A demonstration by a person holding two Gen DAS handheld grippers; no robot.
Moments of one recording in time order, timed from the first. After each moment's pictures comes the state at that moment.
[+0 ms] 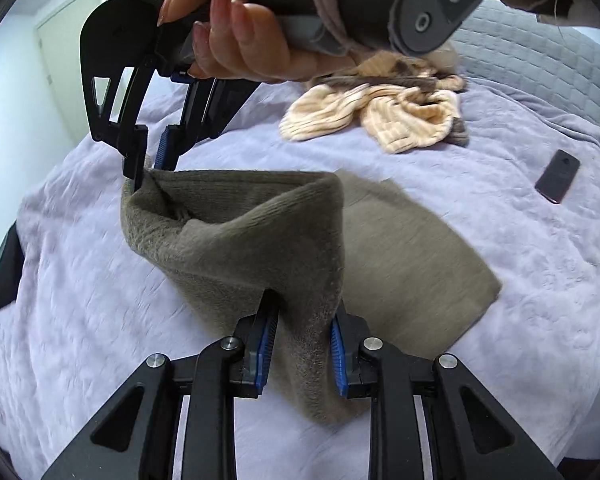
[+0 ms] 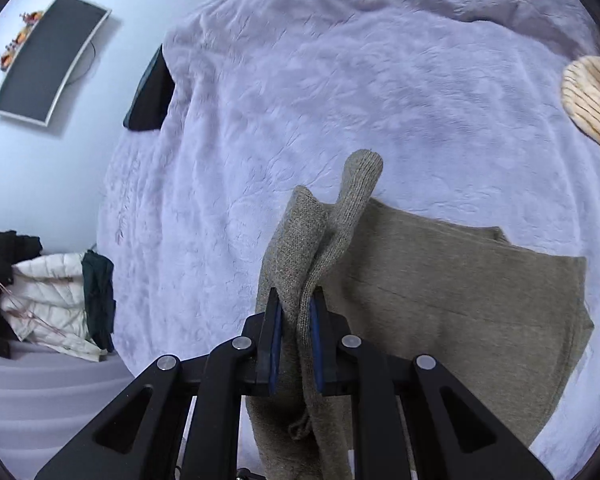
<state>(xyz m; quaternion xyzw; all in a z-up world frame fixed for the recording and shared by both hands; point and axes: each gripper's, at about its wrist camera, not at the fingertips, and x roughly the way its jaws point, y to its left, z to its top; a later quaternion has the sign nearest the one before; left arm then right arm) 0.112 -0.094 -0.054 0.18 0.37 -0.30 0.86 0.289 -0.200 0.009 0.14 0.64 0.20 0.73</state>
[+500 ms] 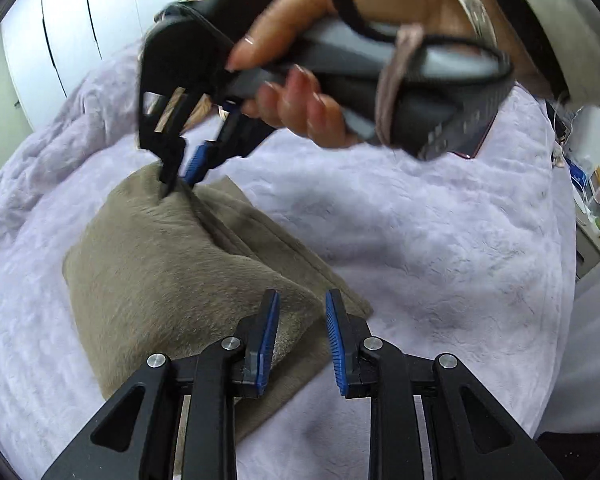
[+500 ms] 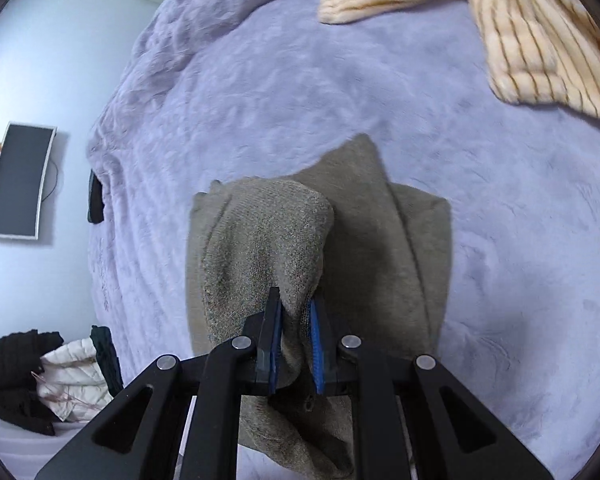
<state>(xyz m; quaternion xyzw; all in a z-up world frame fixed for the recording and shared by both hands) 0.068 -0.224 -0.077 0.22 0.41 -0.42 0.78 0.219 -0.409 -0.083 0.30 0.62 0.08 0.72</state>
